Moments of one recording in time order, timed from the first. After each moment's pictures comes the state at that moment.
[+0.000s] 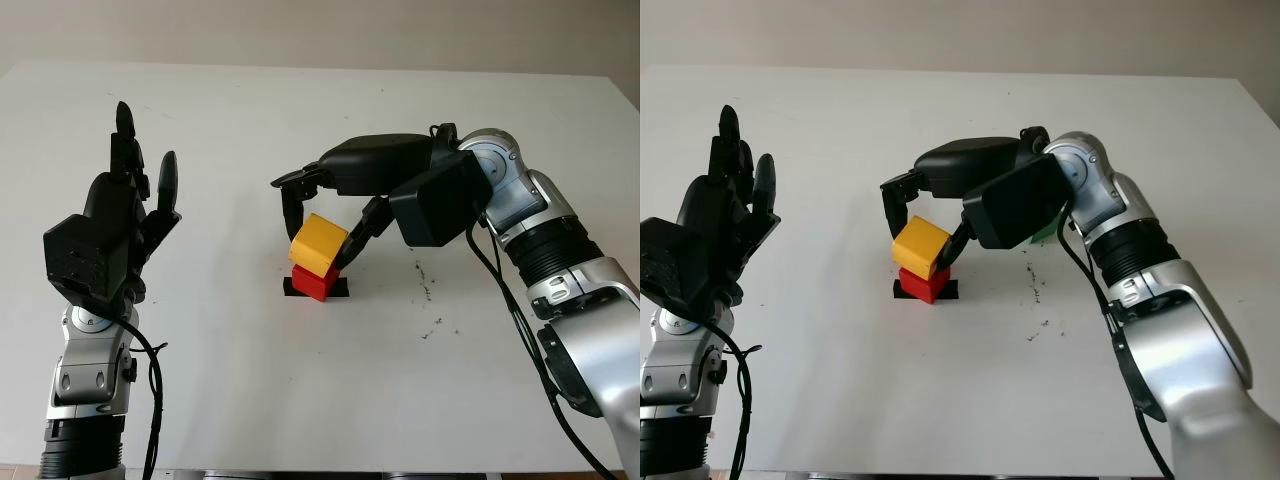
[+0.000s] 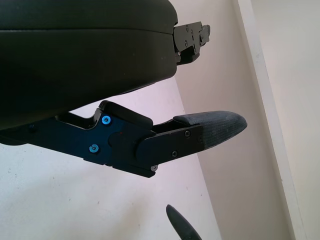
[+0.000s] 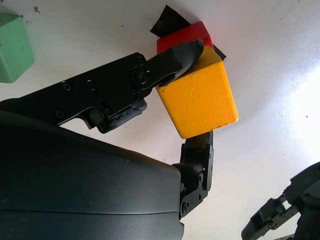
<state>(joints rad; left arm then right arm) -0.29 0.27 0.21 -0.03 -0.02 0.08 -0.04 -1.08 -0.45 0.38 0.75 -0.33 -0.64 0.85</state>
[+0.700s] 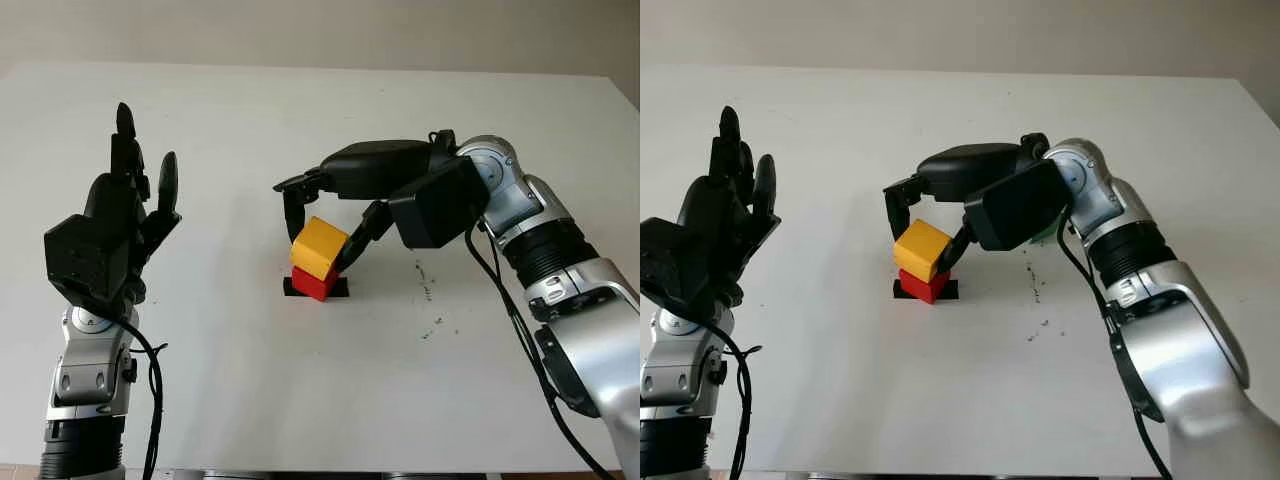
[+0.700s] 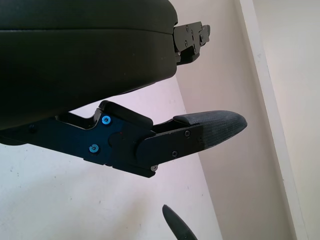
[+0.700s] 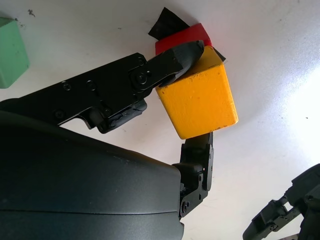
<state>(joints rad) -0.28 0.27 0.21 -0.03 -0.02 0.09 -0.03 -1.08 -0.44 0.38 0.80 -0.33 -0.68 0.83</state>
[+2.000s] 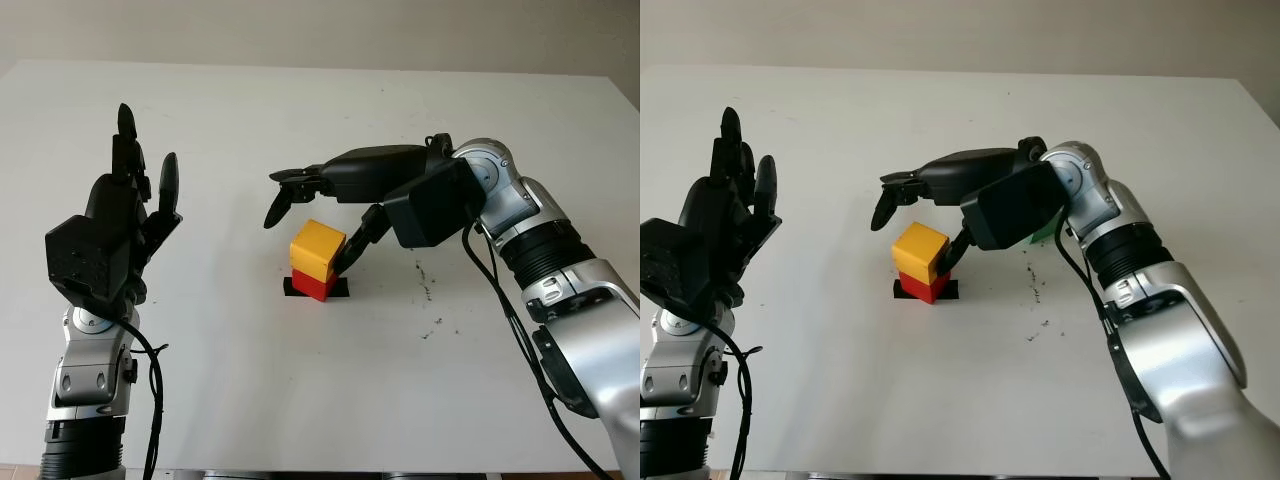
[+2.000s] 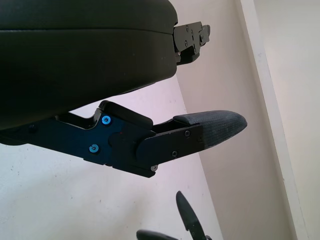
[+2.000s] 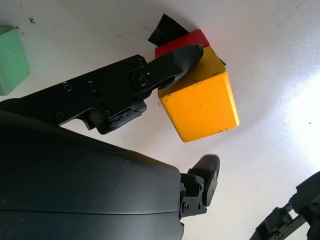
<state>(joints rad) -0.28 0.27 0.21 -0.03 -0.02 0.09 -0.03 -1.08 -0.44 0.39 0.78 -0.33 -0.63 0.86</state>
